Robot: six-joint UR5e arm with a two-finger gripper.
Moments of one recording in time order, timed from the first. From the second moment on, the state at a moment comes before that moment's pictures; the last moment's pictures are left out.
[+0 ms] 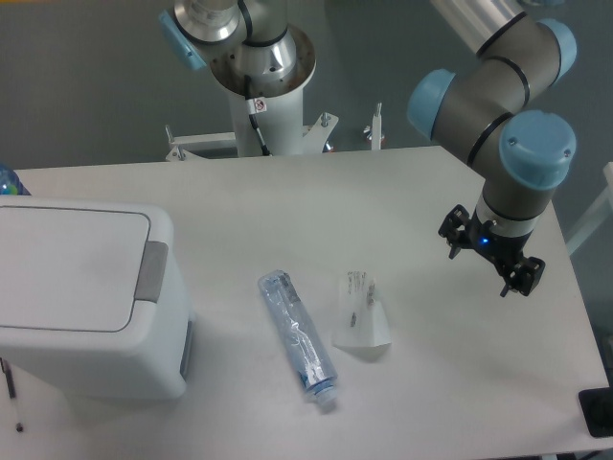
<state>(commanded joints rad) 2.69 -2.05 -1.40 -1.19 1.58 1.50</state>
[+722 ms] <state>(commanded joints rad) 2.68 -2.05 -1.40 -1.18 1.58 1.45</state>
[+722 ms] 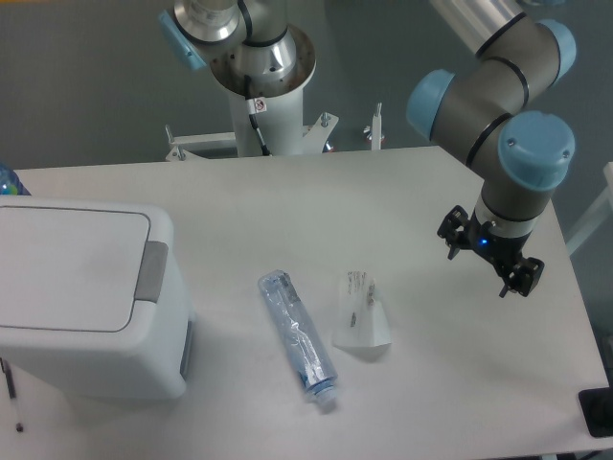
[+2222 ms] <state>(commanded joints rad) 2.54 -2.02 -1.19 -1.24 1.32 0.67</state>
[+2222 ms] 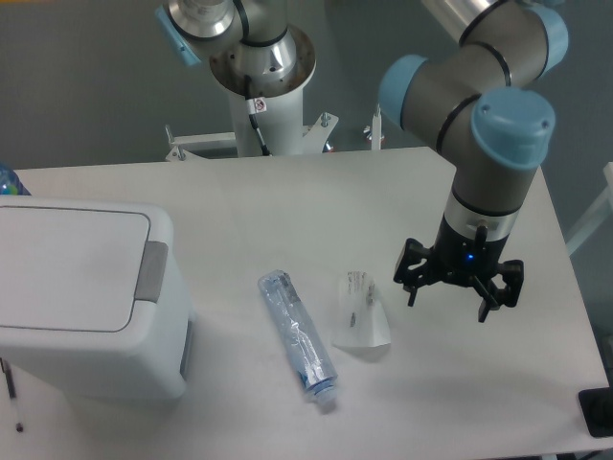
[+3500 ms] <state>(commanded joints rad) 2.41 -1.88 -1.16 -1.29 1.13 0.40</state>
